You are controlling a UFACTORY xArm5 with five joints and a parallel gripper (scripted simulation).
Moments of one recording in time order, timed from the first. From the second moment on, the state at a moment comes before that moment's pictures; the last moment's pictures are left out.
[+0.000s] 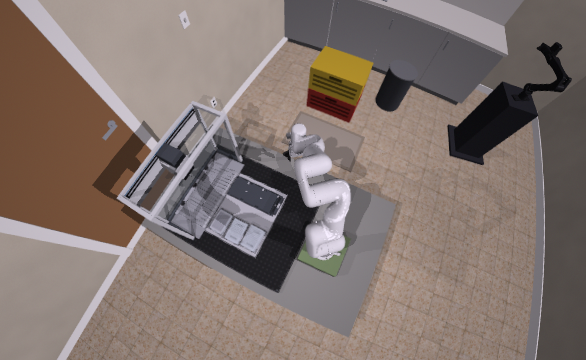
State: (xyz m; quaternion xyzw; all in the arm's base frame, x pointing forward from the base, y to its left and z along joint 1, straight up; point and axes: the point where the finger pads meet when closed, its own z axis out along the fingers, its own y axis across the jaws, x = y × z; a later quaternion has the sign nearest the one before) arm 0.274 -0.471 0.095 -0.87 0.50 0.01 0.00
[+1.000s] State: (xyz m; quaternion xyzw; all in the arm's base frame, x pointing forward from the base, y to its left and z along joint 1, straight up) arm 0.310 -0.438 0.114 -0.89 0.45 0.00 0.00
